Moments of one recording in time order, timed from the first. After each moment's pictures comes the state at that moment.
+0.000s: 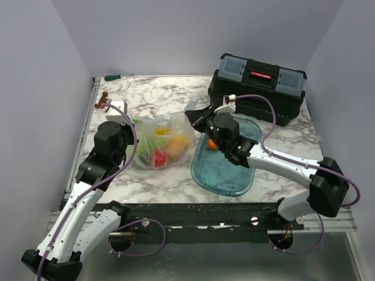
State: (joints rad) left arm -0.39 0.74 0.89 -0.42 -0.32 -0.22; right arm 0.88 1.43 1.01 0.35 0.45 0.99
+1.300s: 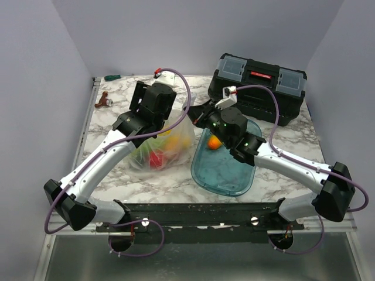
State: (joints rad) left arm -0.68 1.31 1.45 -0.64 -0.72 0.04; right arm 0.89 1.38 1.08 0.29 0.31 0.85
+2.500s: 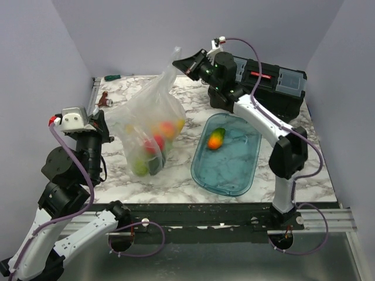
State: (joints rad) left arm -0.68 0.56 1.15 -0.38 -0.73 -0.01; right arm 0.59 1.87 1.73 0.21 -0.12 0.98
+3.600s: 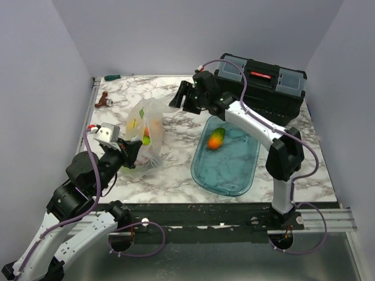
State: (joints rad) left arm -0.68 0.45 0.96 -0.61 -0.23 -0.27; right arm 0.66 2.01 1.83 -0.36 -0.12 0.81
